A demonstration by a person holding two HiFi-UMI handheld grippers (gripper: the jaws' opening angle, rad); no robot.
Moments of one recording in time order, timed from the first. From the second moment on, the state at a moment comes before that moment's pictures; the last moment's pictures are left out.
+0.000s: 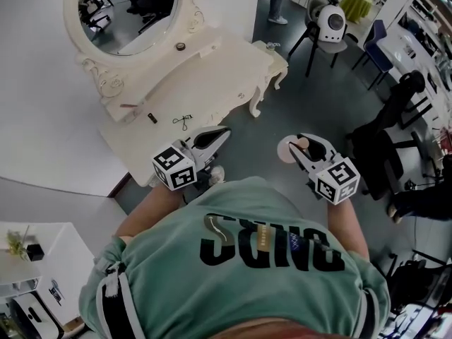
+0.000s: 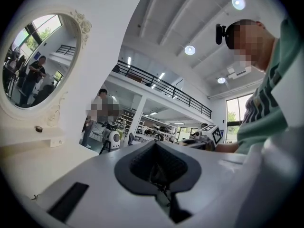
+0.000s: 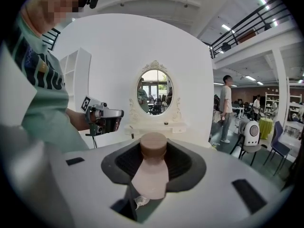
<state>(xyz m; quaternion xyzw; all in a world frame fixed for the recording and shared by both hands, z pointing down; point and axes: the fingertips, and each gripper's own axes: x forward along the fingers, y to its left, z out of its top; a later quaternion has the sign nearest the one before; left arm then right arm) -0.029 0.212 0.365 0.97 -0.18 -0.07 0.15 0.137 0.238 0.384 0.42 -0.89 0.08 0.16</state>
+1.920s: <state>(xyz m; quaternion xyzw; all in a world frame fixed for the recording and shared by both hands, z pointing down) -0.049 -0.159 0.388 0.94 -0.29 -0.08 0.16 0.136 -0.194 0.380 0.34 -0.92 0.08 0.15</state>
